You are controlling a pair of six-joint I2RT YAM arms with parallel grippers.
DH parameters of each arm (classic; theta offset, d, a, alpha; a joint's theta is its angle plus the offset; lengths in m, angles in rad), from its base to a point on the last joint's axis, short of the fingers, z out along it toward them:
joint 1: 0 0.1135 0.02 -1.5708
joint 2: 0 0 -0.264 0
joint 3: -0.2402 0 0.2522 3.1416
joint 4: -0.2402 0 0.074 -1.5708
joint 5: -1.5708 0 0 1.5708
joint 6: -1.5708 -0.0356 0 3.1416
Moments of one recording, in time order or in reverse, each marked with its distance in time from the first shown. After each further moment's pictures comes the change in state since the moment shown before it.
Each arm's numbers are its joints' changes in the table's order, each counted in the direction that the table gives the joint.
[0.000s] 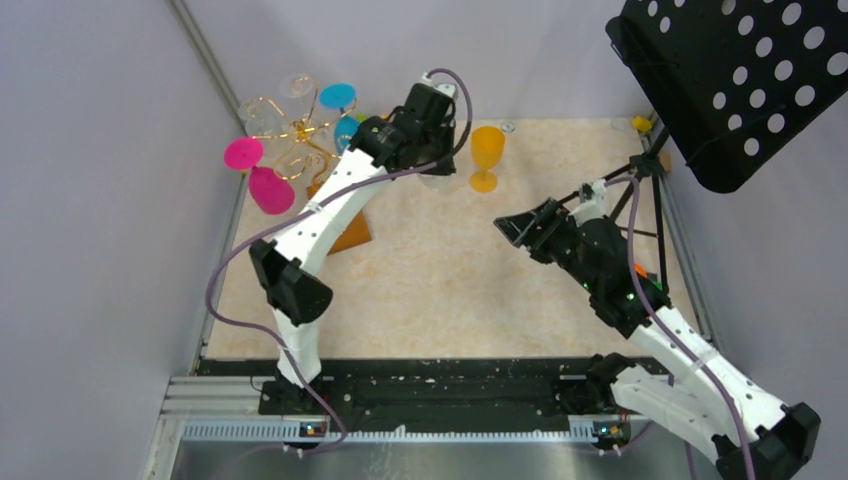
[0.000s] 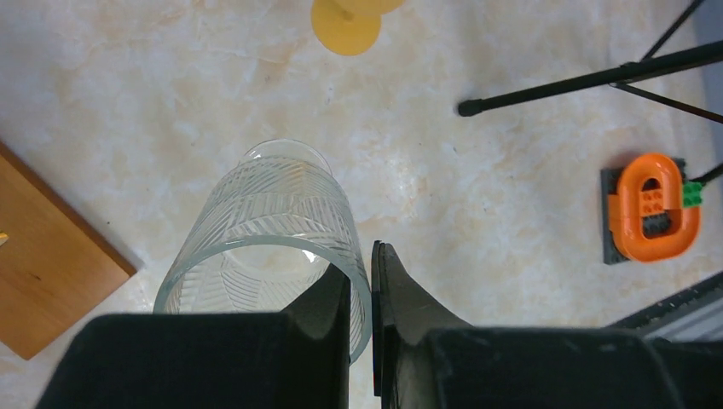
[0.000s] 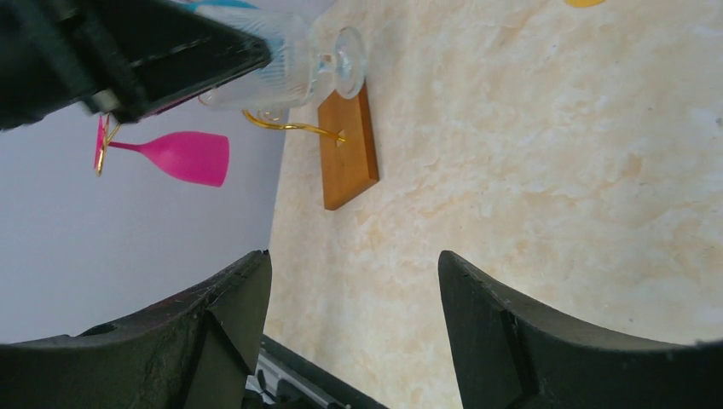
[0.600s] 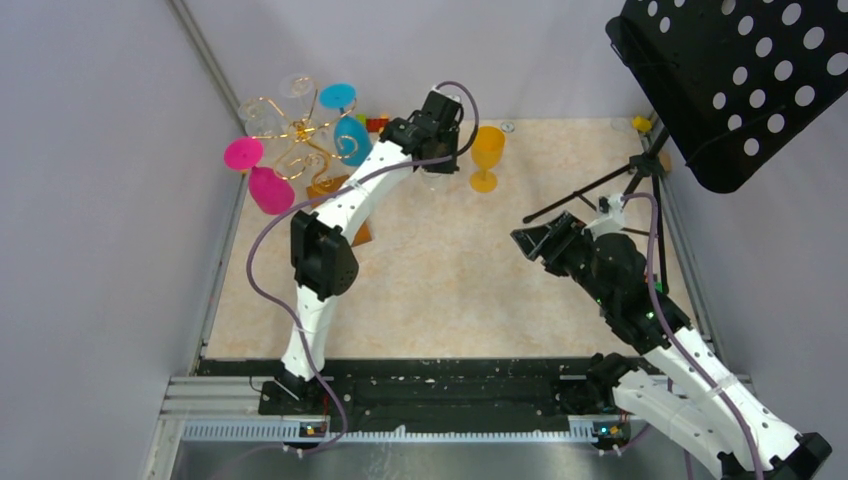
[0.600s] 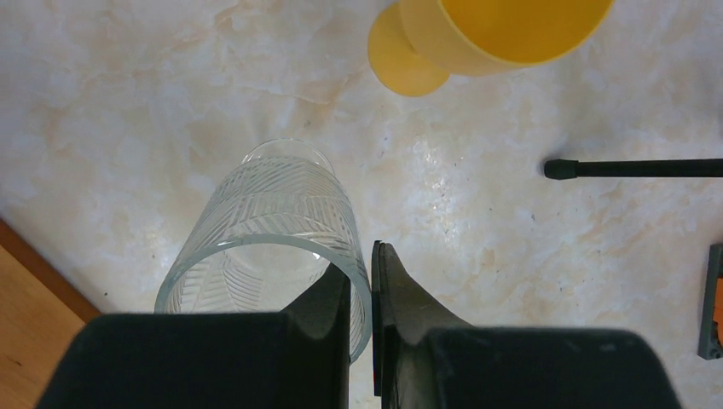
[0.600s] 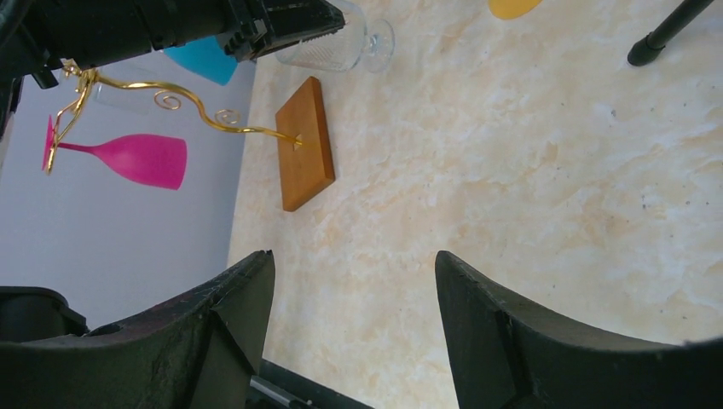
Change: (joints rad) left arm 0.071 0.328 -0.120 0.083 0.015 -0.031; right arm 0.000 -0.170 0.013 -0.195 -0.097 0.068
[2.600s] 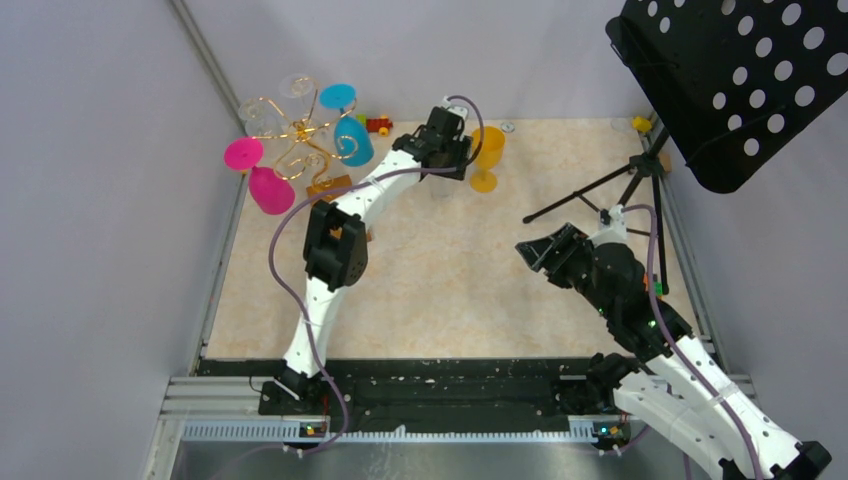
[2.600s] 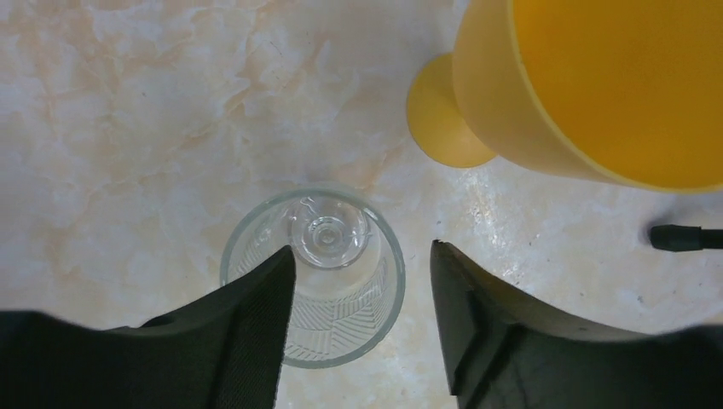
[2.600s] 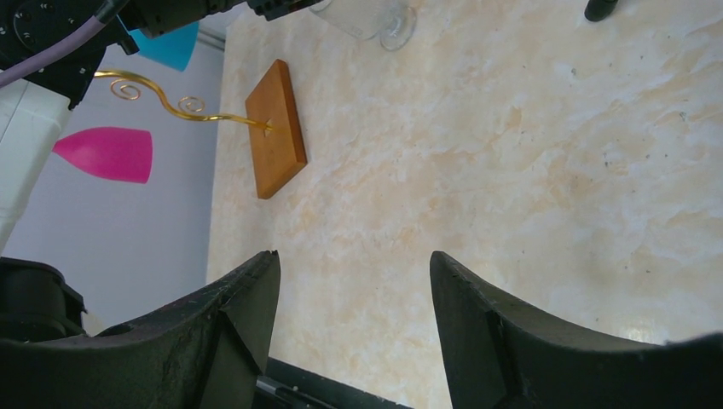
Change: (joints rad) left arm 0.034 0.144 0.088 0.307 0.013 -0.187; right arm 0.000 -0.051 0.055 -0.079 -0.017 -0.032
